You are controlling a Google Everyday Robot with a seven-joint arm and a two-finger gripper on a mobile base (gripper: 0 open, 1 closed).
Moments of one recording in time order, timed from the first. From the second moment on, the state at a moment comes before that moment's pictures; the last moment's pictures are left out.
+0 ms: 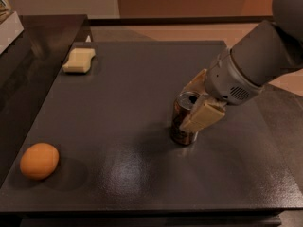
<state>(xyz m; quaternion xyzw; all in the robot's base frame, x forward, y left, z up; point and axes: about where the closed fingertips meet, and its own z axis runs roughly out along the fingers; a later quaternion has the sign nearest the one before) 0.439 -0.089 0.901 -0.63 0.72 0.13 0.24</state>
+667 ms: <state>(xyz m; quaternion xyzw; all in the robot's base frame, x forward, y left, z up) 0.438 -0.062 0.905 -0.65 0.70 0.16 0.25</state>
